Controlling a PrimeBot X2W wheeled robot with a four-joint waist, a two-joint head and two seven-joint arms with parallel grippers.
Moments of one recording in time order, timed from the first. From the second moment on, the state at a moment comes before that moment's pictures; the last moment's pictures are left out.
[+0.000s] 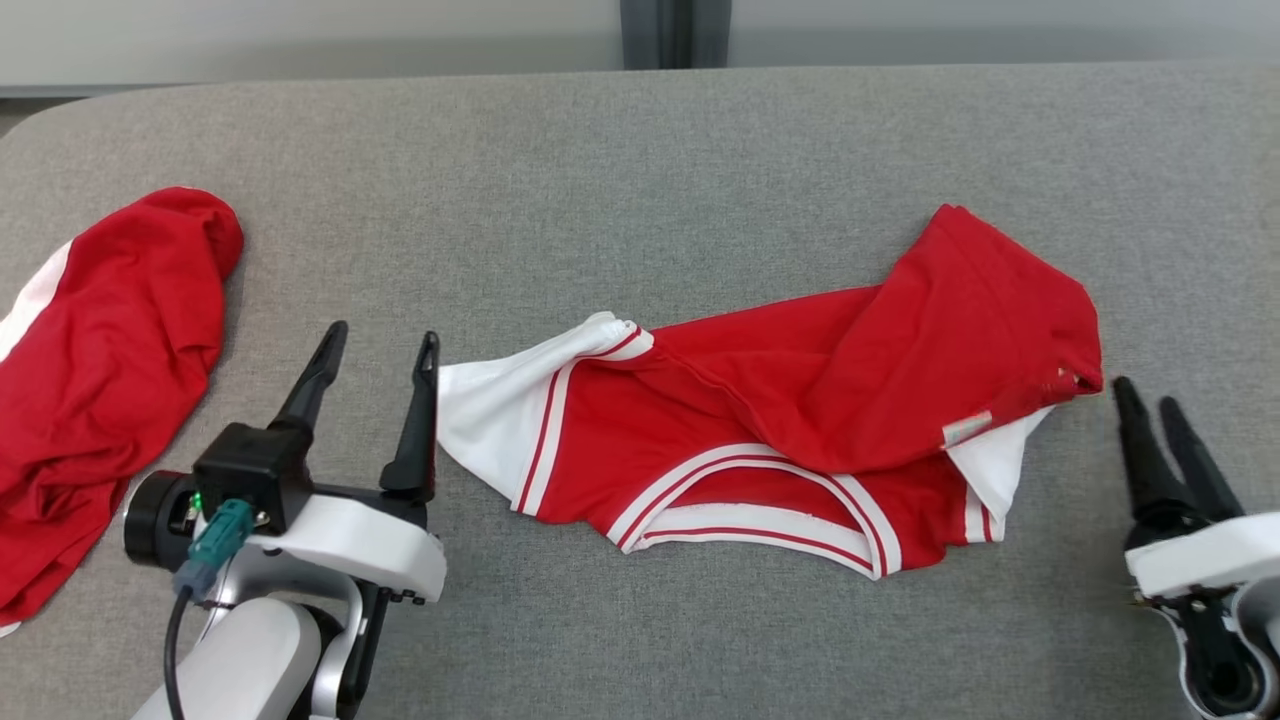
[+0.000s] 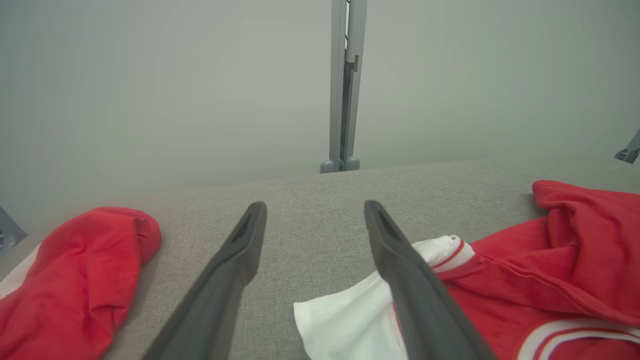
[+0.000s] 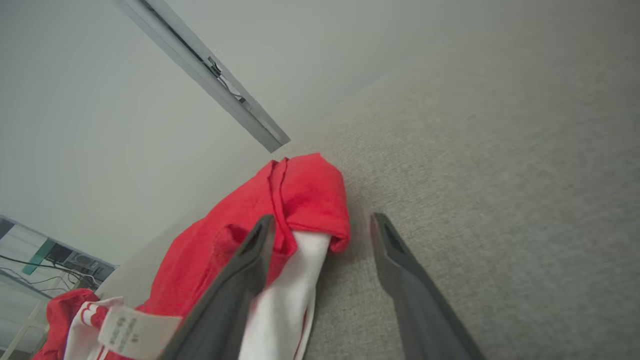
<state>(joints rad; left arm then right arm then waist) -0.31 0.42 -0.56 -0.02 -0.56 0.36 -0.14 -0.25 -0.36 0.25 0.36 1.04 0.13 -0.22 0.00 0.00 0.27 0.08</state>
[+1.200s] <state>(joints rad) -0.08 0.52 -0.49 -0.14 -0.58 0.51 -0.14 0.11 -0.05 -0.05 -0.16 0.25 0.13 0.00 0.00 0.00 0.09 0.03</state>
